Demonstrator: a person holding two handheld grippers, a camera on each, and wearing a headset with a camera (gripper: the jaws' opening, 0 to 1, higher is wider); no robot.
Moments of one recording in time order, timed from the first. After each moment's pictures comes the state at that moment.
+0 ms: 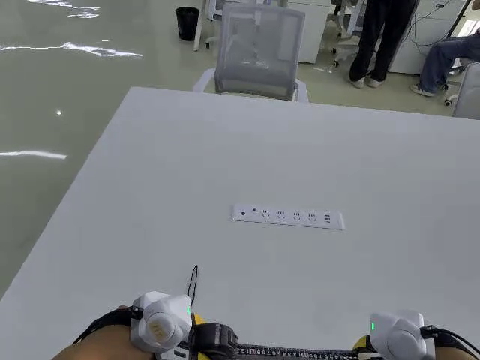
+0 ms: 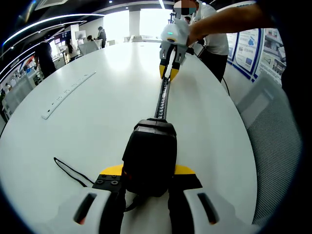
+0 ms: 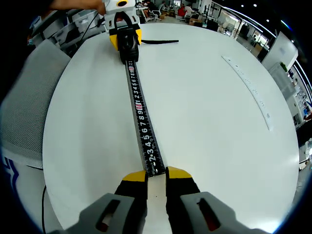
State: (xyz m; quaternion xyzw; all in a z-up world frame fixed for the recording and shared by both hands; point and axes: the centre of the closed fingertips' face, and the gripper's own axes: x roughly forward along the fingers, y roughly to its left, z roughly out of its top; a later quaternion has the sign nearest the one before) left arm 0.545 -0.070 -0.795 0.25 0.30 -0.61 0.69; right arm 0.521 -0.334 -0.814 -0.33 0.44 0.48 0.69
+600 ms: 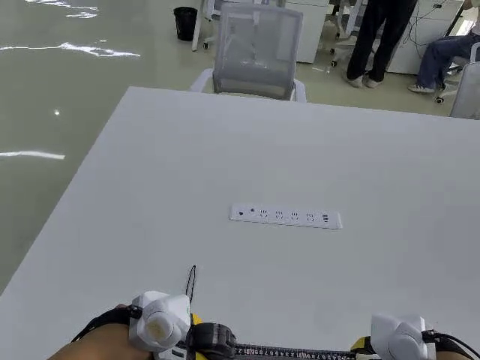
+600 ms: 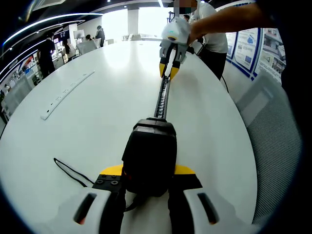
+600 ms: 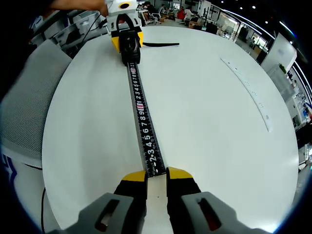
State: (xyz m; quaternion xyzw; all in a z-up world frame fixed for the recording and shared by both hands) left arm 0.546 -0.069 -0.796 0.26 0.31 -0.61 0.68; right arm 0.519 -0.332 -0.814 -0.34 0.42 0.48 0.69
